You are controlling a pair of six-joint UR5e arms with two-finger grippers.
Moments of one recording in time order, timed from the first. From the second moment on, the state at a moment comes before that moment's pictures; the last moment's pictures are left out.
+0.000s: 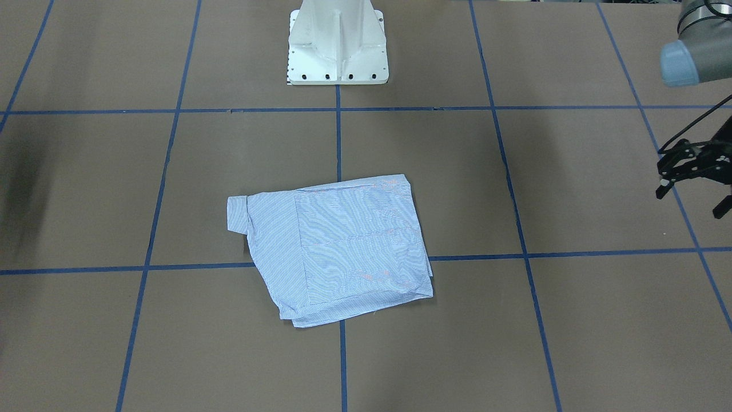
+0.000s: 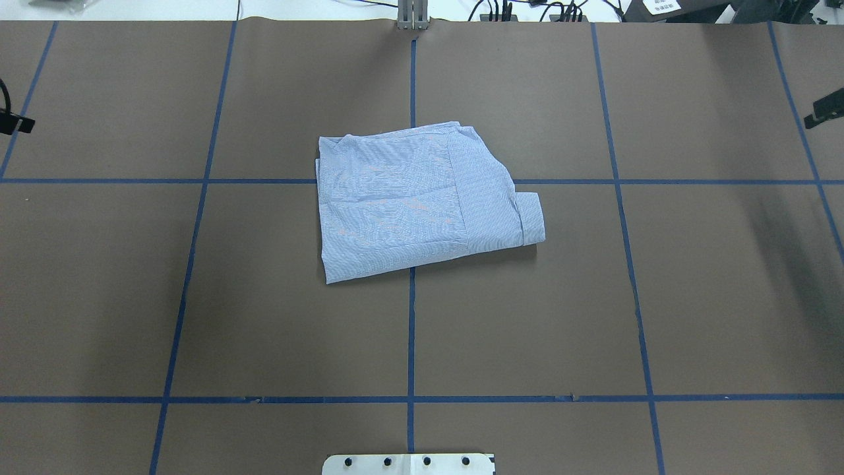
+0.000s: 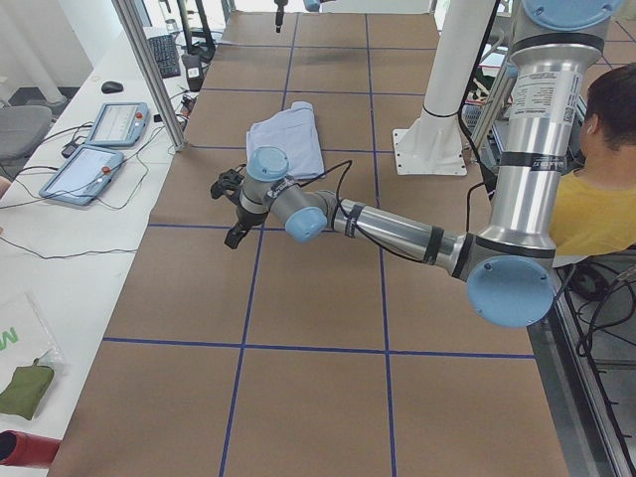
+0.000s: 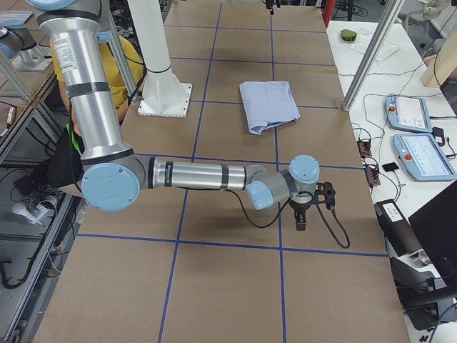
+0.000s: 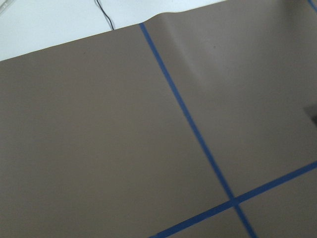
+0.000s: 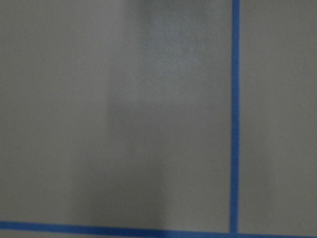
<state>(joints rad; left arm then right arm) -1.30 -1.65 -1.73 -2.06 -2.22 -0.18 1.42 -1.39 1.29 -1.11 2.31 0.28</state>
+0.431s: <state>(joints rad) -1.44 -1.57 -1.73 -2.02 -2.28 0.02 1.51 -1.54 1.30 -1.13 2.42 0.03</state>
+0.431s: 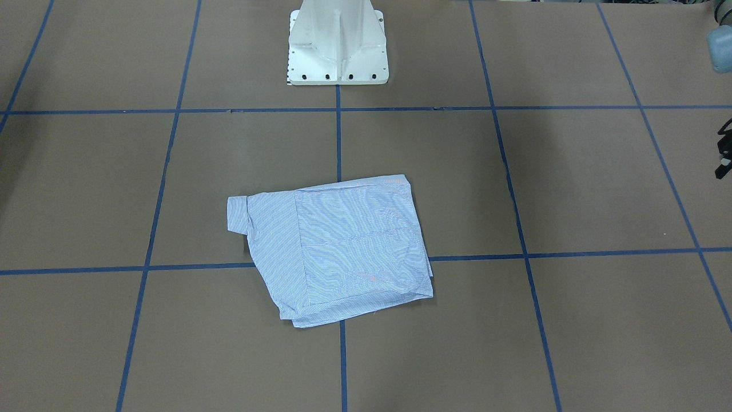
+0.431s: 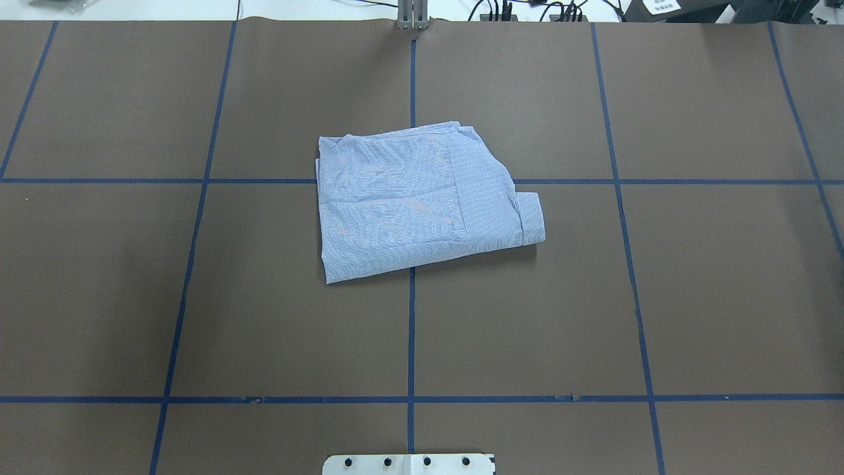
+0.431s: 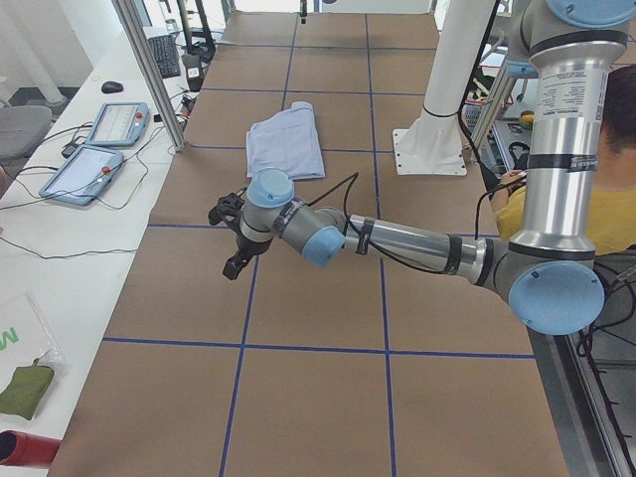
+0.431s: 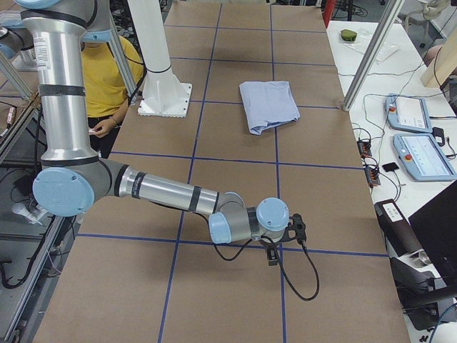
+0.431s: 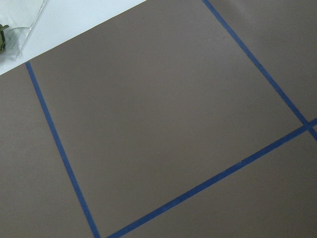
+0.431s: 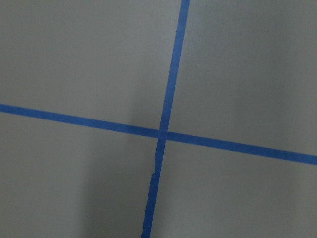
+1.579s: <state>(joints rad) -1.46 -1.56 -1.73 -1.85 -2.31 0.03 1.47 -1.50 1.63 -1.64 2.27 0.00</state>
